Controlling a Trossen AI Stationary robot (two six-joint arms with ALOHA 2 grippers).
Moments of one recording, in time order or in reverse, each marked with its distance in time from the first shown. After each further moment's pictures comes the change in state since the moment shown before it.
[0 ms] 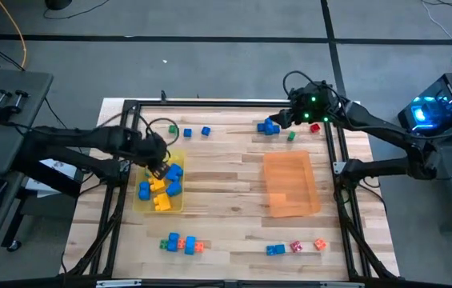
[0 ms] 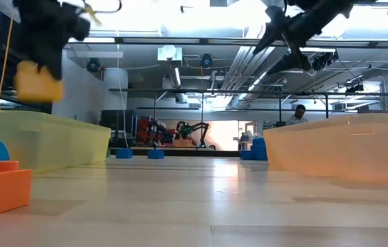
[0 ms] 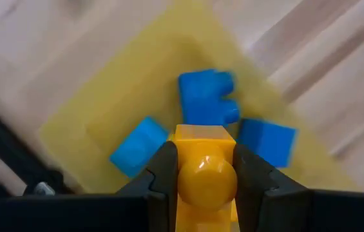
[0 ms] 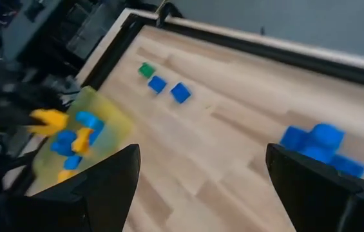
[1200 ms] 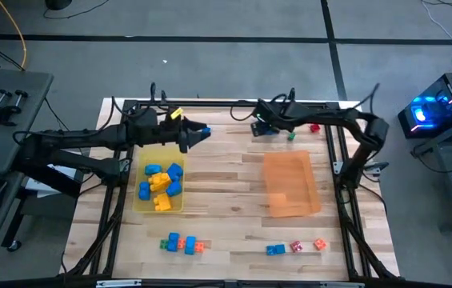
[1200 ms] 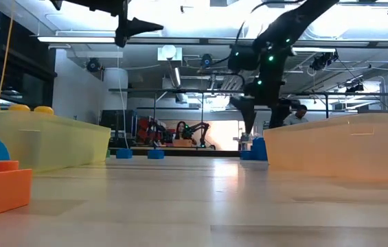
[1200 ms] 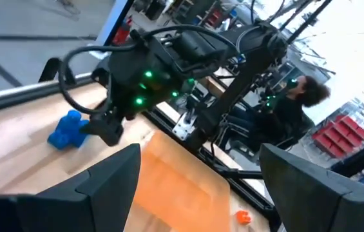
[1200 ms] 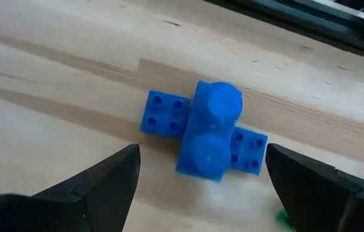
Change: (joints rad) left arm 0.193 0.000 -0.139 1.350 0.166 0.201; right arm 0.080 0.640 0.183 -0.184 0.524 0.120
